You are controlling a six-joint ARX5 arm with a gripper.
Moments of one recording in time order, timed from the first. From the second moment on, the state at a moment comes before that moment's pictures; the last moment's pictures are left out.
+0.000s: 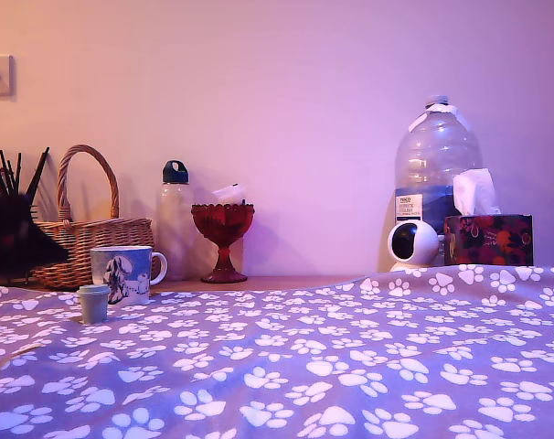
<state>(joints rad) -0.14 1.52 0.21 1.03 0.24 0.01</state>
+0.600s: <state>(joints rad) -0.12 1.86 0.49 1.06 0.24 0.02</state>
